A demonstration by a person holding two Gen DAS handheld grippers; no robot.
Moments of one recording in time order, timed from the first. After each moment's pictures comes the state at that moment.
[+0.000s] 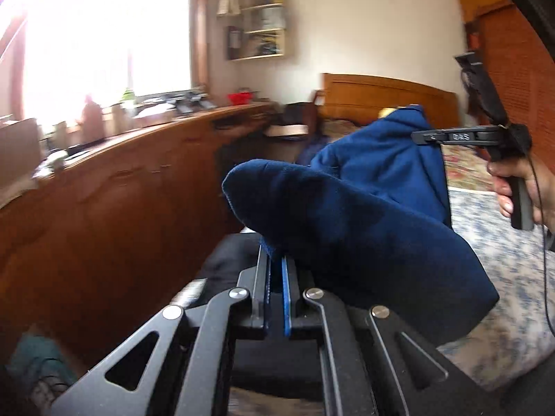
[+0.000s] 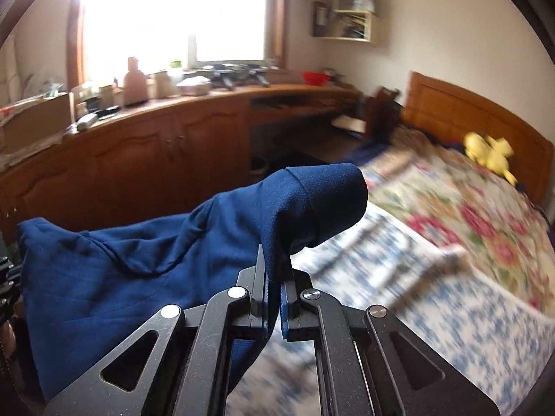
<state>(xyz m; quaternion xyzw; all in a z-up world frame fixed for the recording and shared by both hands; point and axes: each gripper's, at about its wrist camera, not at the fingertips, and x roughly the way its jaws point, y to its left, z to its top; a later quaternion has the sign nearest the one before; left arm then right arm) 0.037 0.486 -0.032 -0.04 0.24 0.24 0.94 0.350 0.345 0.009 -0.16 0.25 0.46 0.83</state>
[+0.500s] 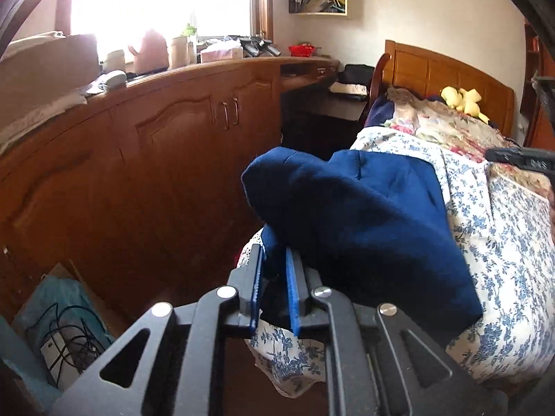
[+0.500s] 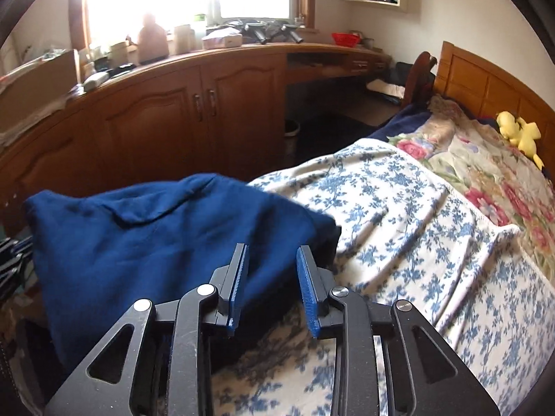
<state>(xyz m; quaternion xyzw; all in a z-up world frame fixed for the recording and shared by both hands) -0.006 0.552 -0.094 -0.10 0.31 0.31 0.89 0.305 0.408 -0.061 -0.19 0.31 0.47 0.80</state>
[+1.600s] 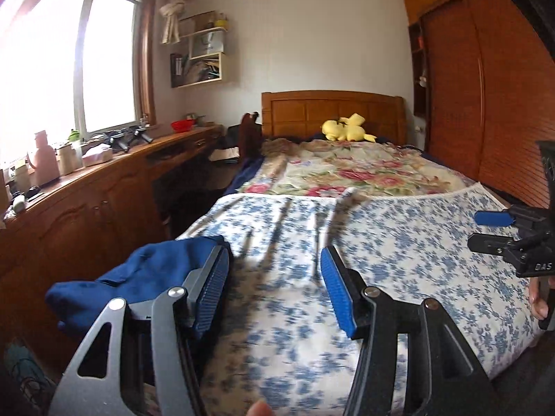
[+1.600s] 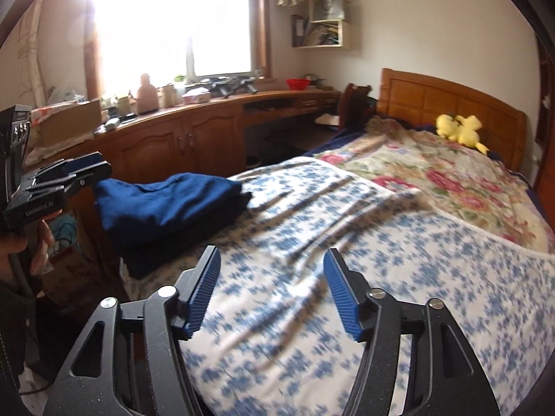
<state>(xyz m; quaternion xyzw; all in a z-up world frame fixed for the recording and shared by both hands) 0.097 0.266 0.020 -0.01 0.21 0.13 0.97 0.236 0.063 -0.006 -0.11 0.25 0.42 0.87</state>
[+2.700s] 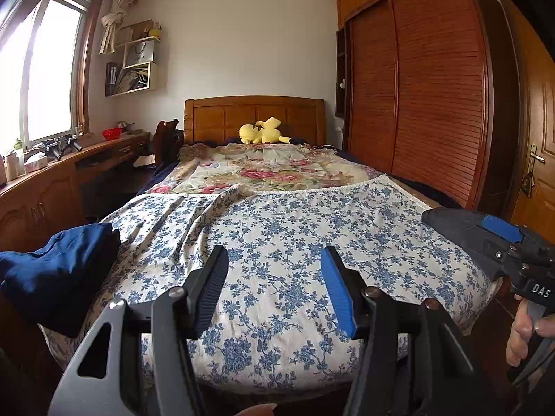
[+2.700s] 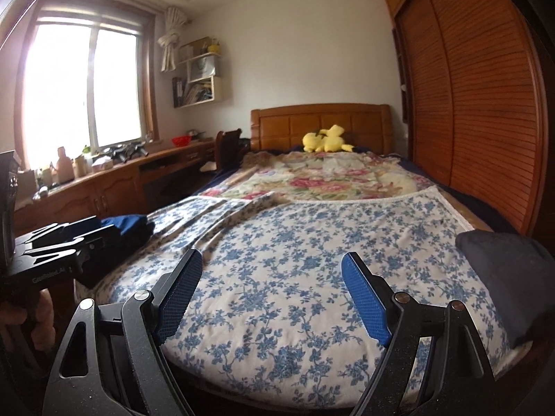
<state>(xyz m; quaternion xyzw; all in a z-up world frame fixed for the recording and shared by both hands) 0.038 0.040 0.030 -0.02 0.20 0.00 0.98 0.080 -0.187 0.001 0.00 0.16 0.21 0.96</state>
